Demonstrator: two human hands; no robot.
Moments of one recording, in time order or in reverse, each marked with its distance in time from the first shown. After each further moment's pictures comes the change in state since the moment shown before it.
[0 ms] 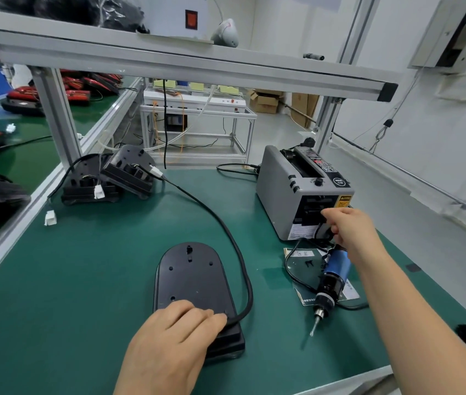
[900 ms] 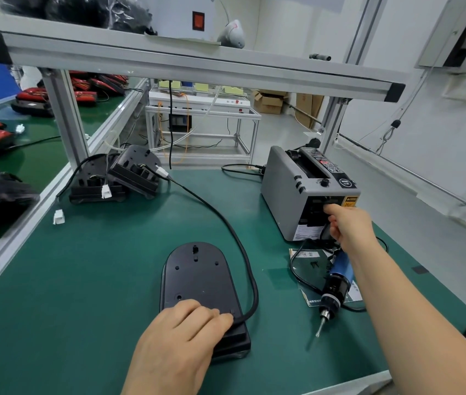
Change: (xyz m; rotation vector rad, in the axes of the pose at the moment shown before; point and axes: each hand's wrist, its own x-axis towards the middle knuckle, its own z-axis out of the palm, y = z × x) left_hand 0.001 0.000 0.002 0.061 0.009 0.005; right_hand 0.027 0.002 0.017 0.247 0.085 0.122
